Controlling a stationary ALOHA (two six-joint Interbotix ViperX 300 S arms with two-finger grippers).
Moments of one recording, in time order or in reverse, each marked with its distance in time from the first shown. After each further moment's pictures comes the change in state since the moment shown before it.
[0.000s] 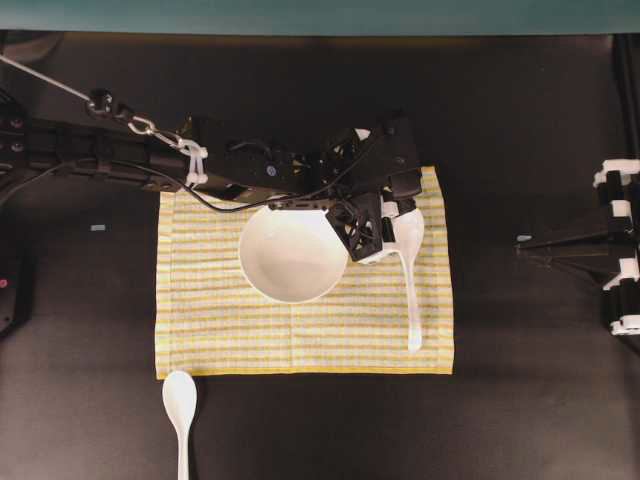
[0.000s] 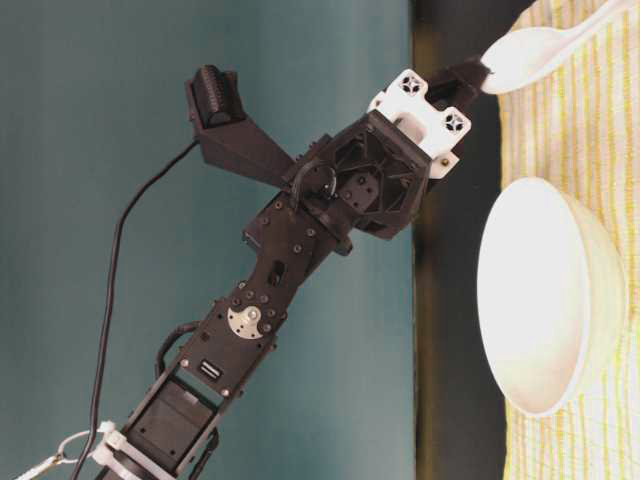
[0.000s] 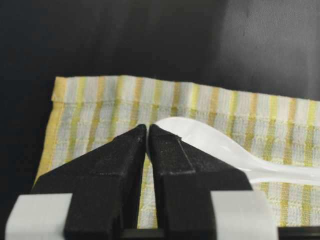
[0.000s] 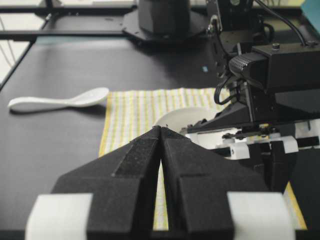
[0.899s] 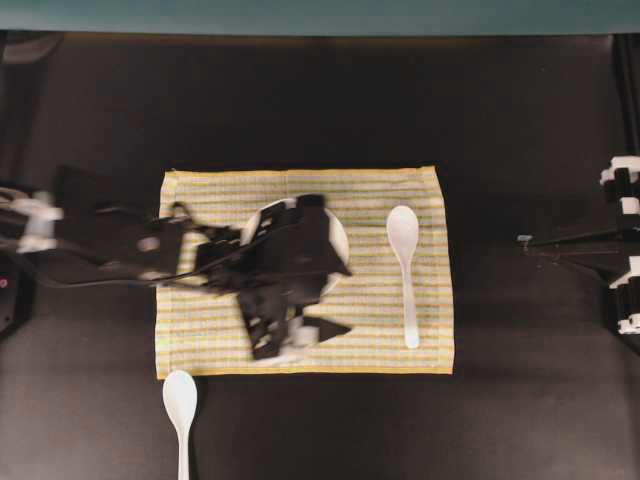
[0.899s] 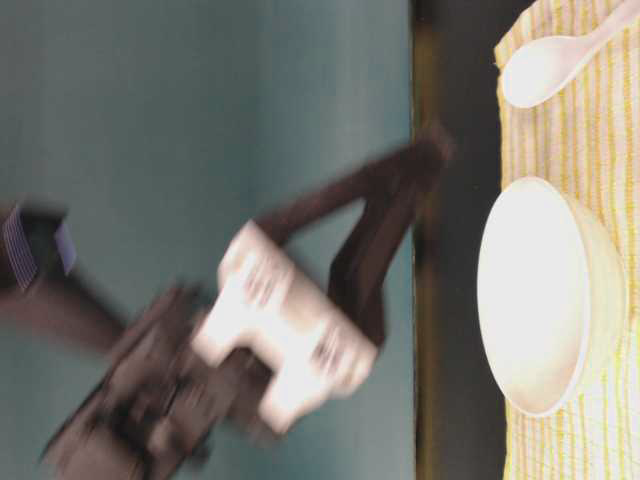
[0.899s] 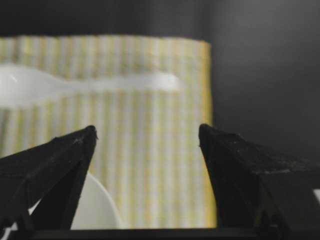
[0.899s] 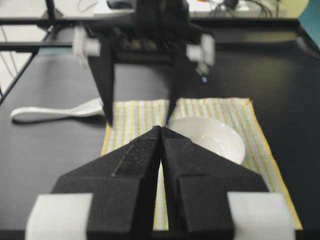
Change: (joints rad) left arm -0.256 -0.454 0.357 0.000 0.072 -0.107; right arm 0.000 -0.034 0.005 0.000 0.002 0.000
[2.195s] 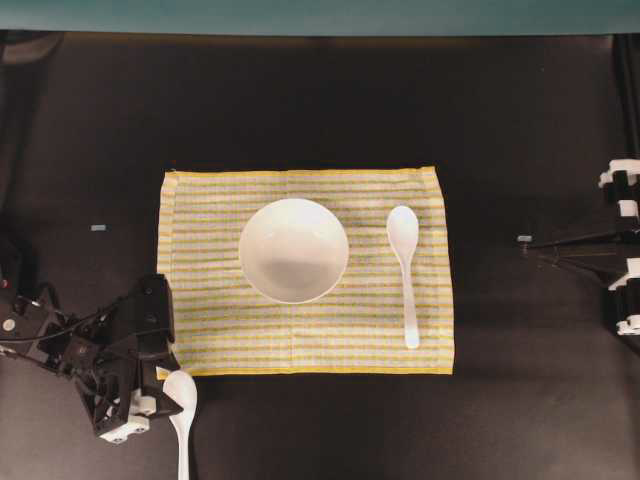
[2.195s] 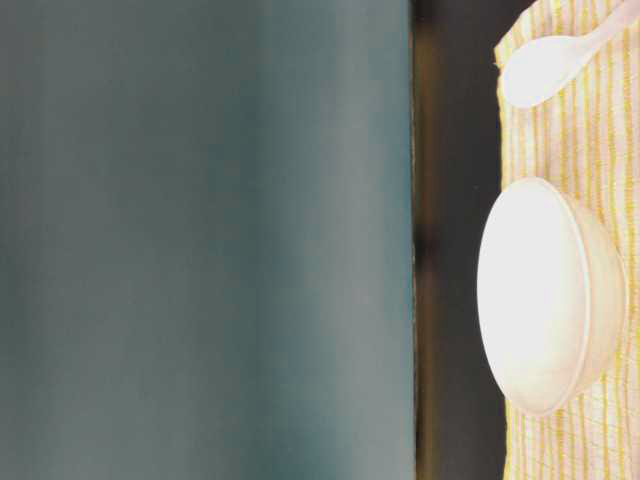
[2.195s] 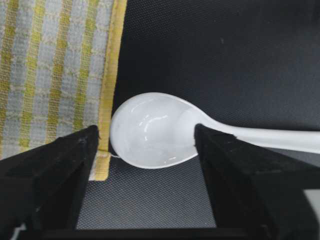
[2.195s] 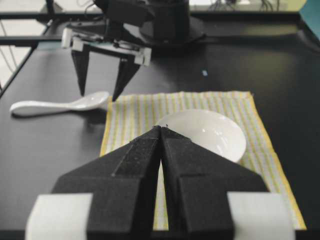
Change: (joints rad) left arm -0.284 -0.130 0.535 0.000 -0.152 -0.551; right arm 0.000 -0.002 0.014 0.003 0.000 0.000
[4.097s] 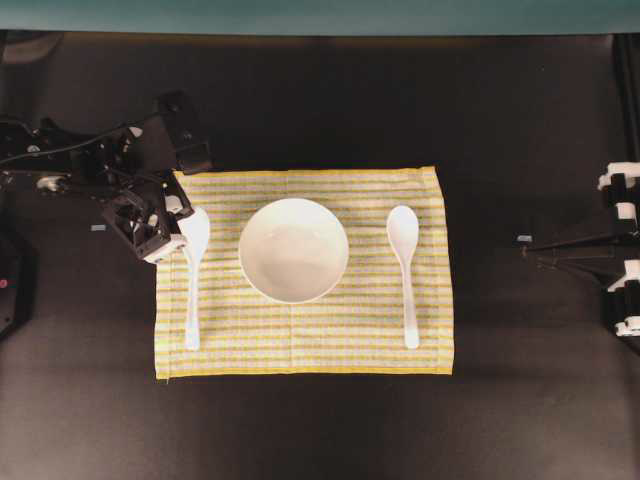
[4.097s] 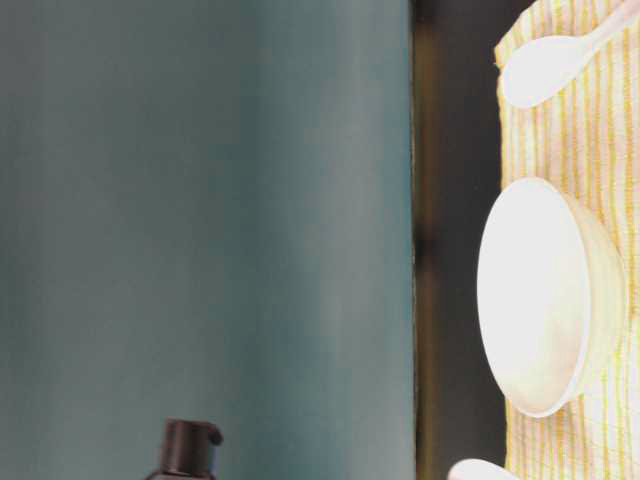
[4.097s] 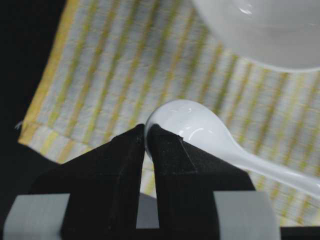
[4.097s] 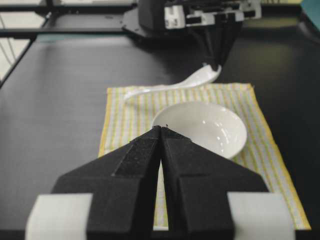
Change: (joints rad) left arm 0.661 -0.101 -0.178 0.000 0.463 0.523; right arm 0.000 -0.002 0.018 0.000 -0.002 0.000
